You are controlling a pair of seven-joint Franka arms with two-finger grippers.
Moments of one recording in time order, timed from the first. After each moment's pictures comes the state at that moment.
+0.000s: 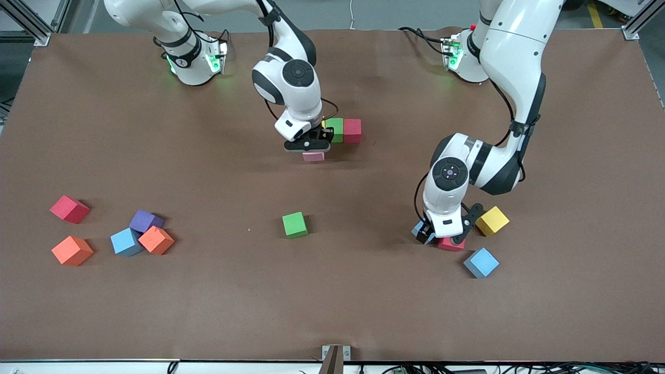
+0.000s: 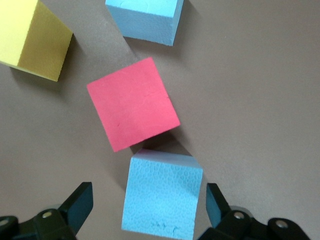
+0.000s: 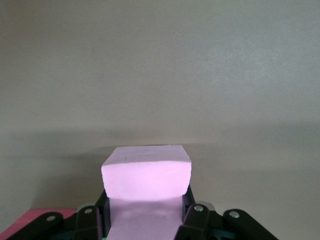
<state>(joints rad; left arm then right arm) -0.45 0.61 0.04 -1.74 0.20 2.37 -1.47 0.79 0.37 0.09 -2.06 -0.09 2.45 0.94</state>
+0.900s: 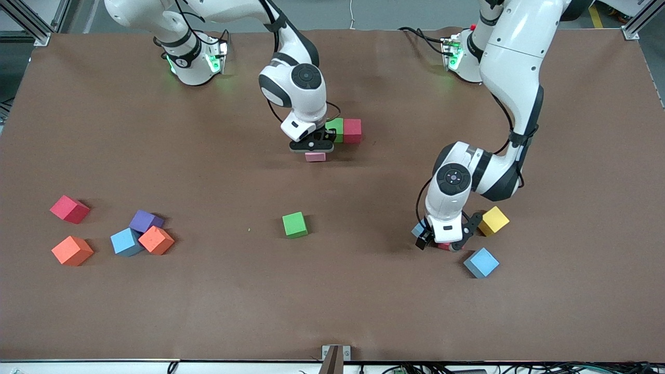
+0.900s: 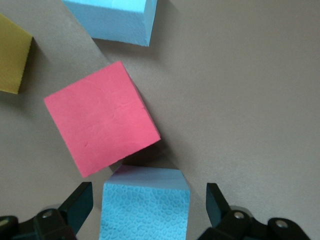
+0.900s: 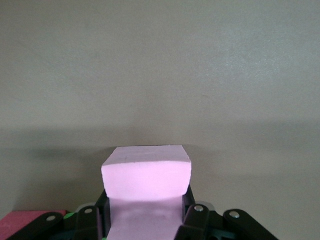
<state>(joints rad) -0.43 0.66 0.03 -1.74 0.20 2.48 -1.40 0.82 0.42 0.08 -2.06 -0.10 2.48 0.97</state>
